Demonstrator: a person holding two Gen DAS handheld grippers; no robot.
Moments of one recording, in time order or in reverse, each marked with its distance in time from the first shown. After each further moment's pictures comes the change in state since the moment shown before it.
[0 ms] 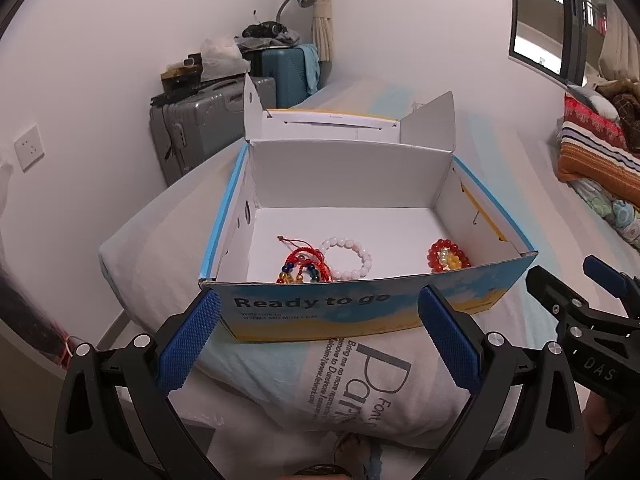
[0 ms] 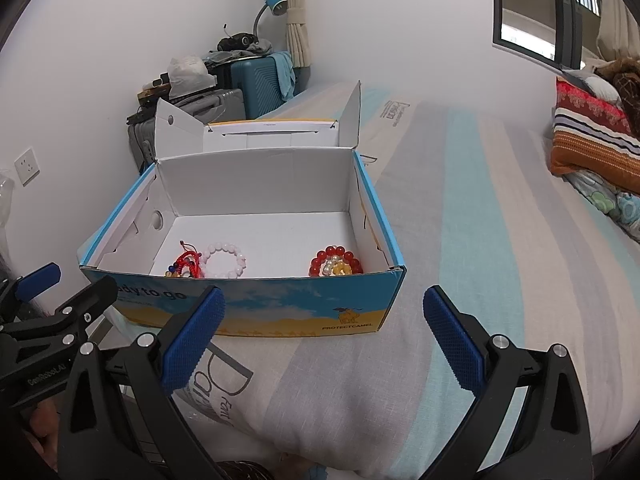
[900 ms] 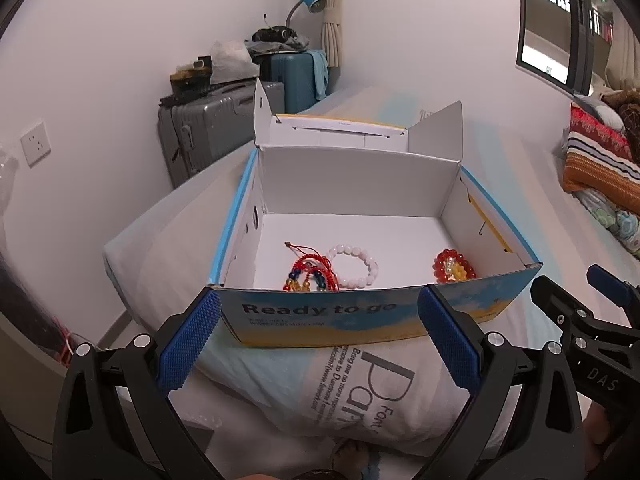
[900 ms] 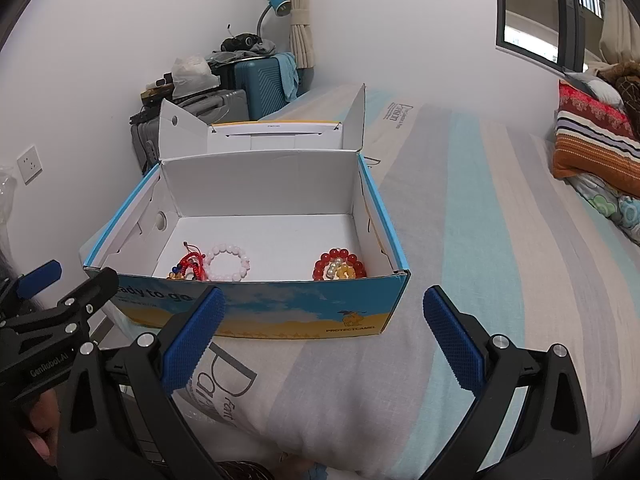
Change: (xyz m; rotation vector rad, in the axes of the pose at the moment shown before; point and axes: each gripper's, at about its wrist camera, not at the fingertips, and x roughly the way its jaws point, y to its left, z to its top) left arm 0.001 0.006 0.004 -0.030 -0.017 0.019; right arm 0.000 0.005 0.004 -0.007 -0.001 0.006
